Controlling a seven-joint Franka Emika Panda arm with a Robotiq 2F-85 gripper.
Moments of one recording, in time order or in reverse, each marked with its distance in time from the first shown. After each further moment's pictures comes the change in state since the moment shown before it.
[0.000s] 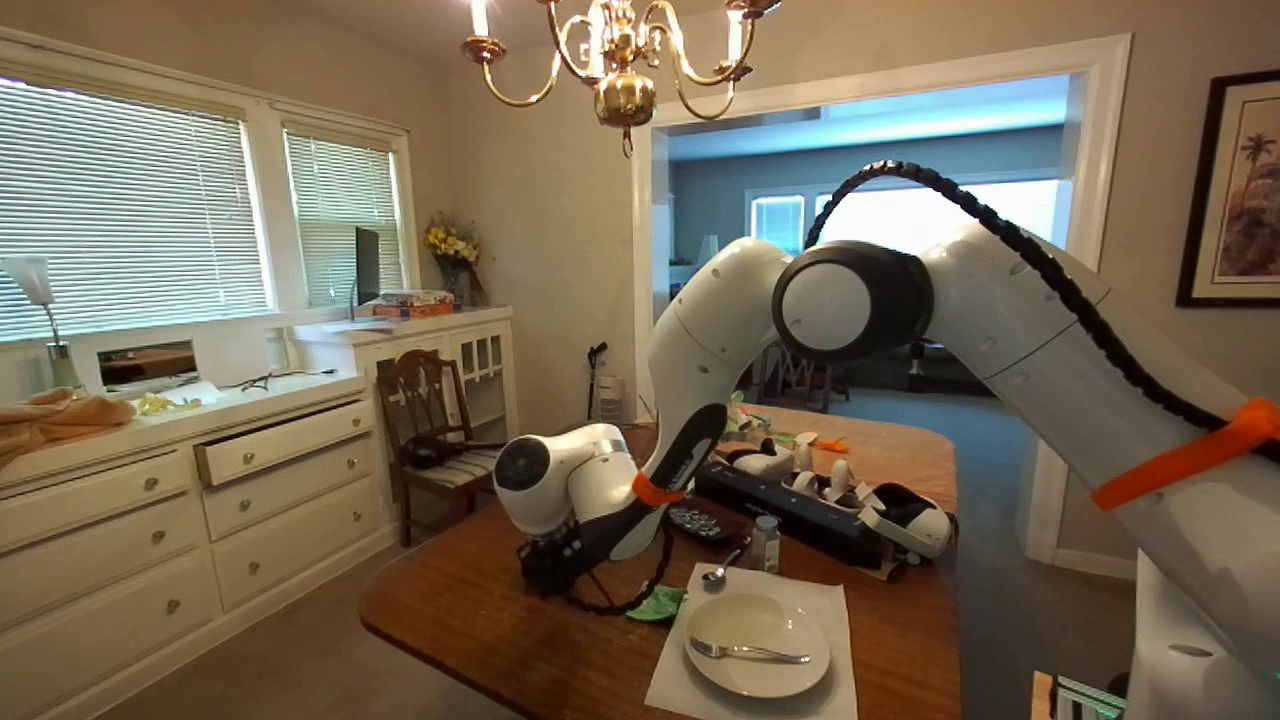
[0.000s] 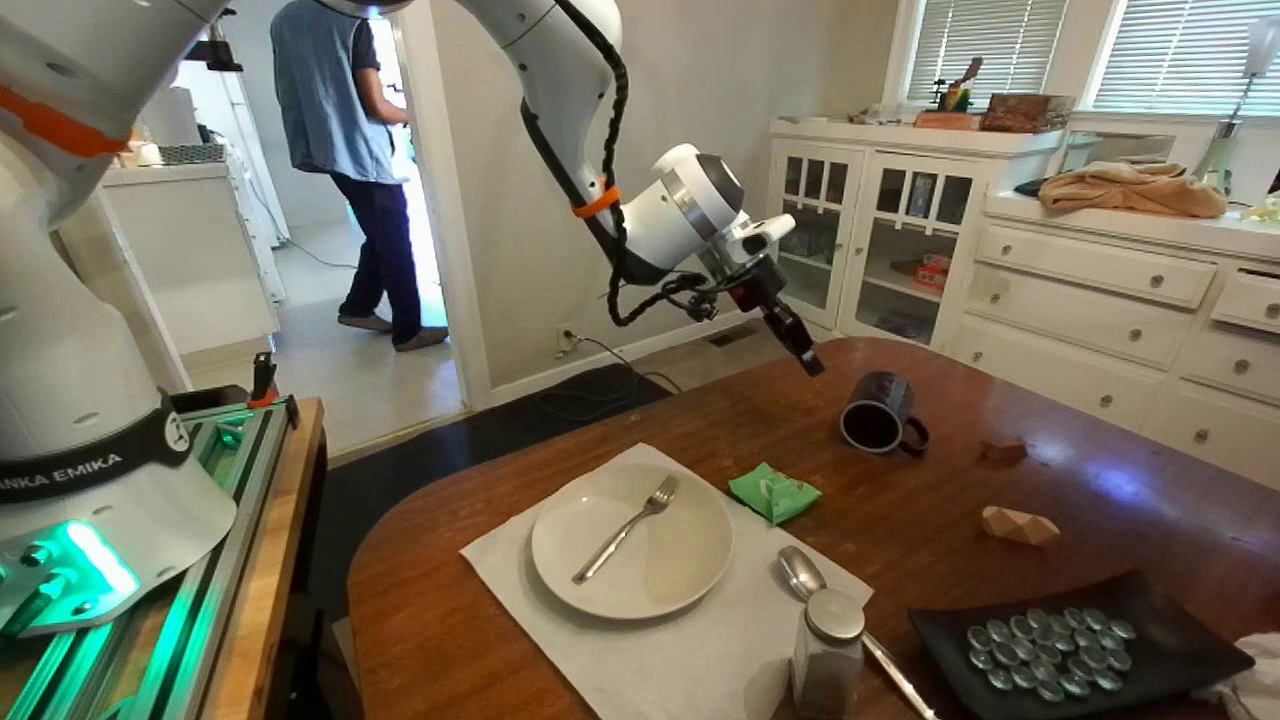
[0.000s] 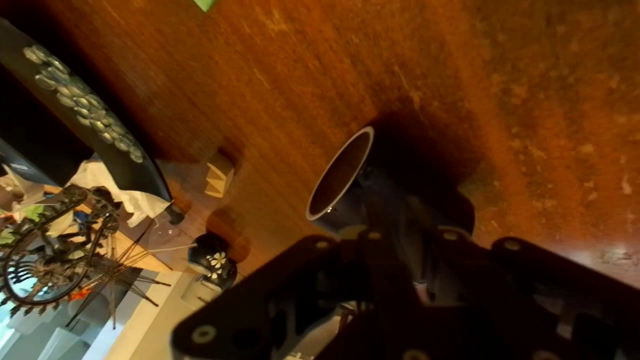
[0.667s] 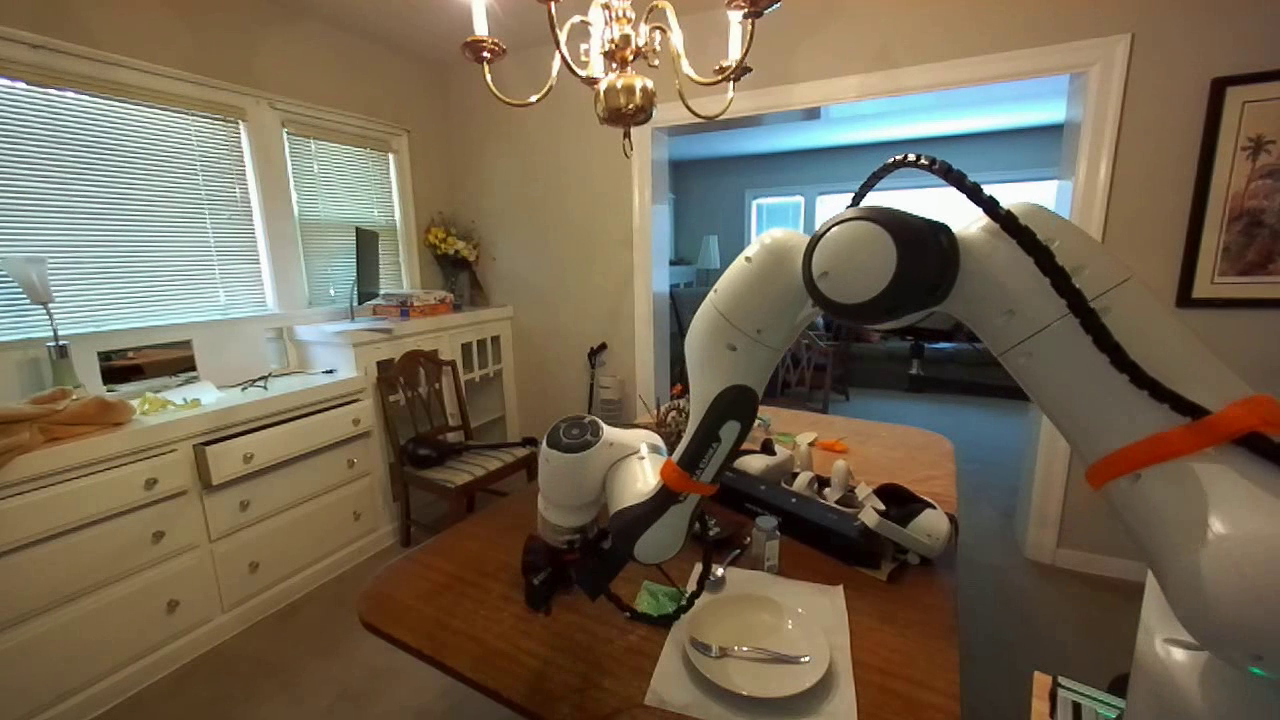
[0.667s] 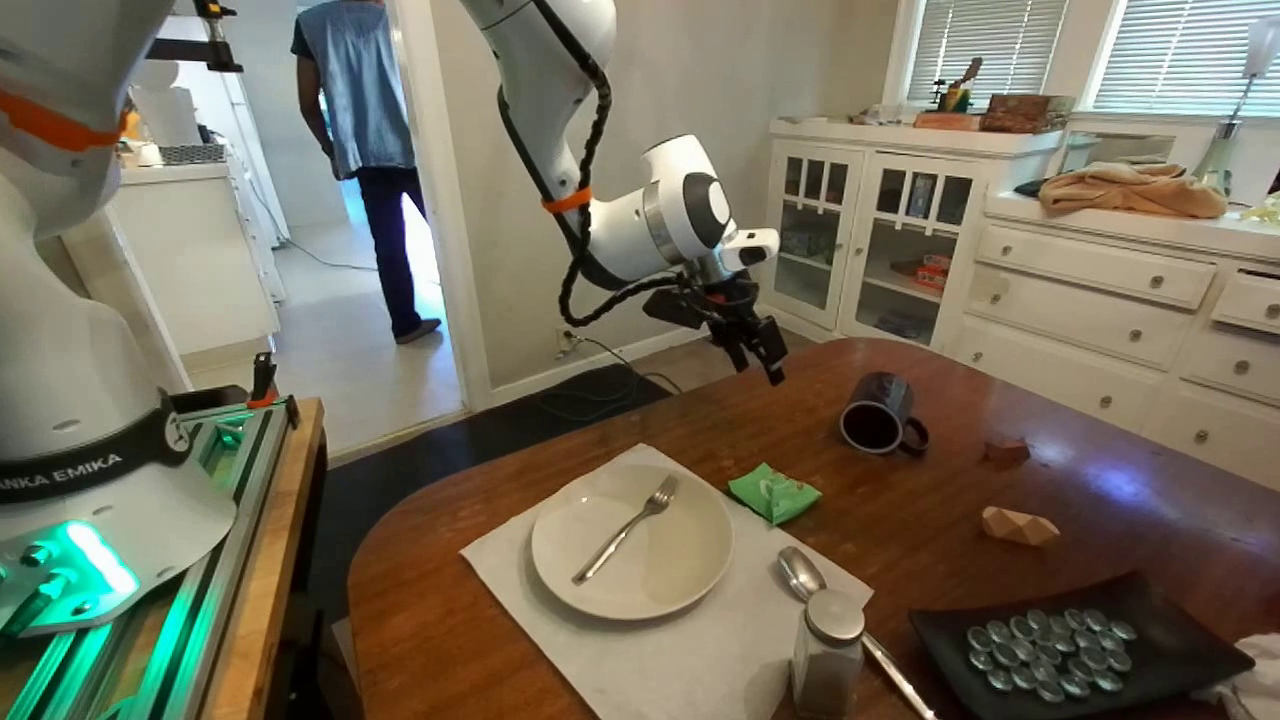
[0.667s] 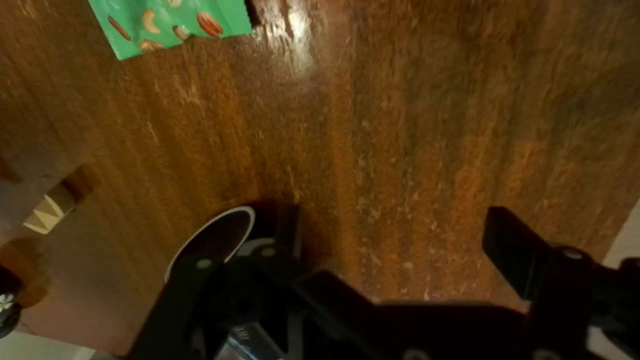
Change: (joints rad) arm -0.212 -0.079 0.185 -0.209 0.198 0.236 -0.595
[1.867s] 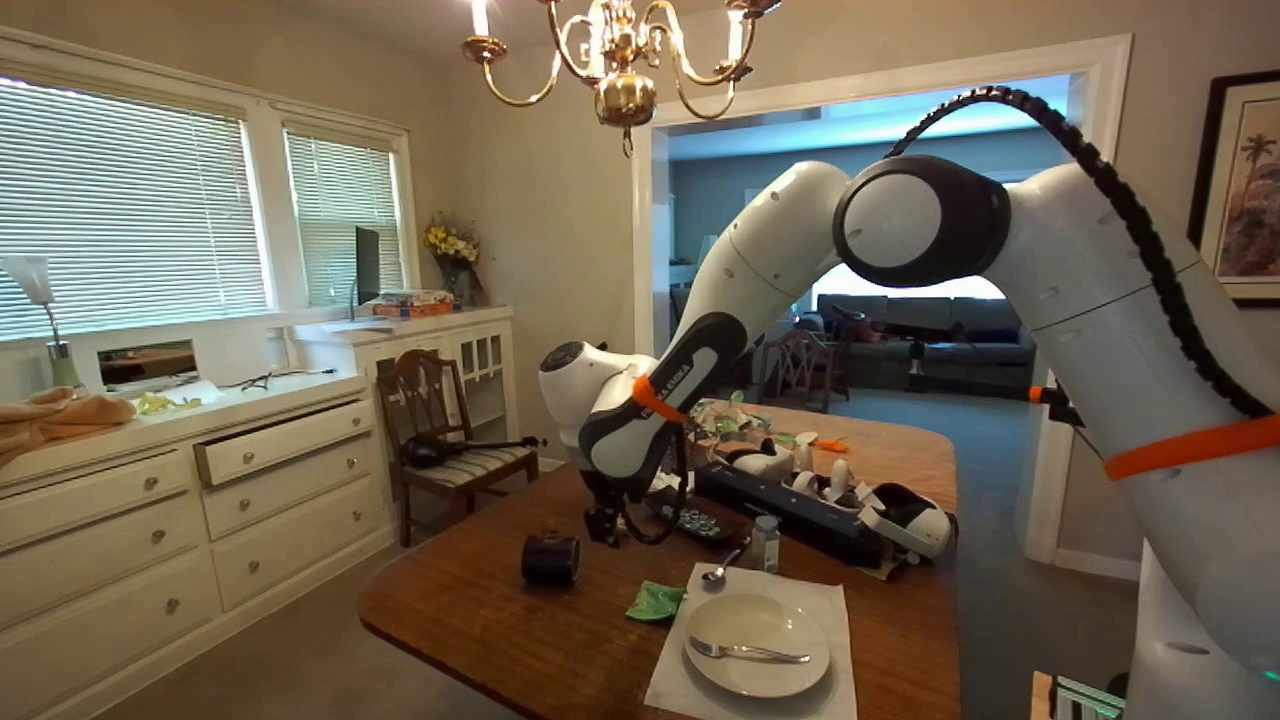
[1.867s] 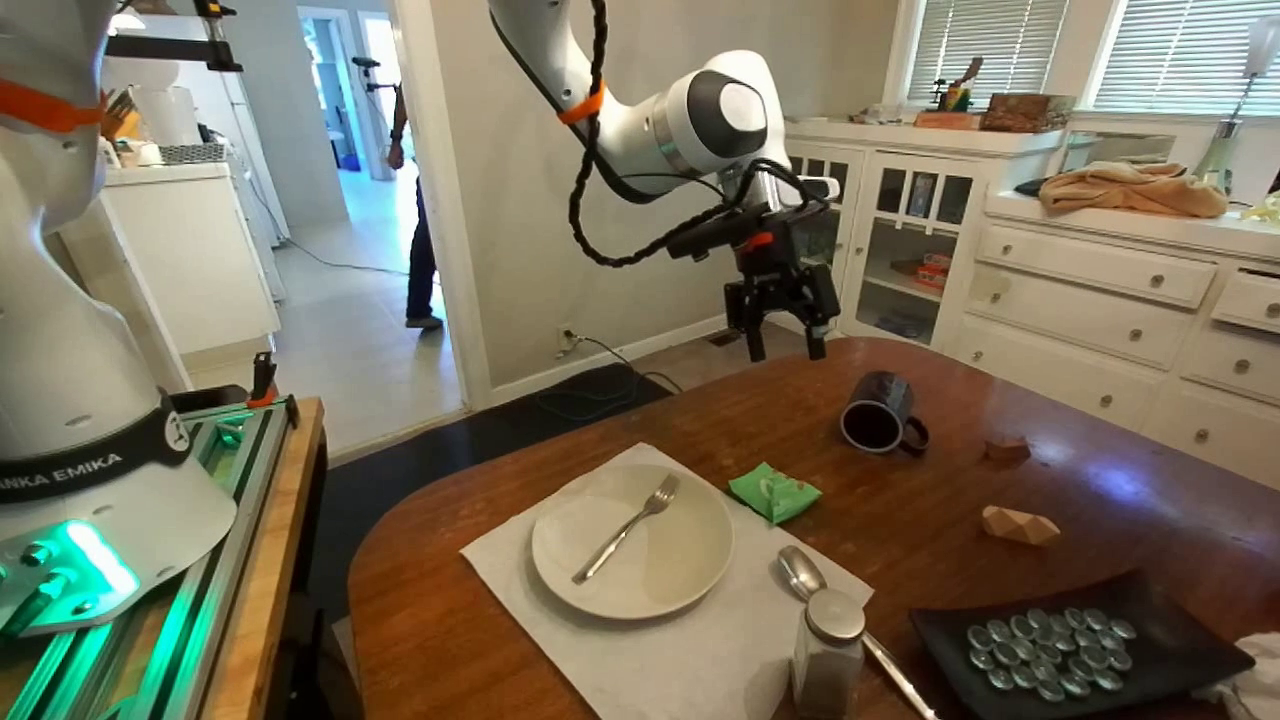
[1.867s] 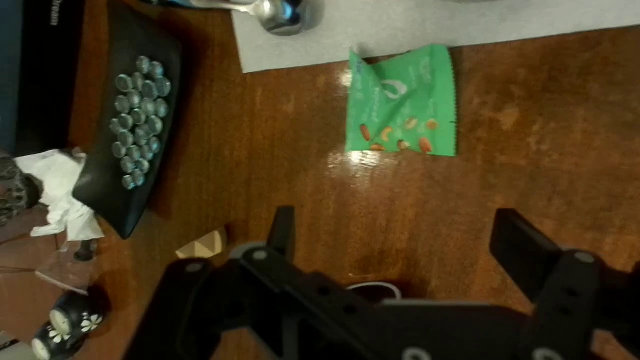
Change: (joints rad) arm 0.131 -0.164 -0.197 0.039 0.414 -0.430 -0.645
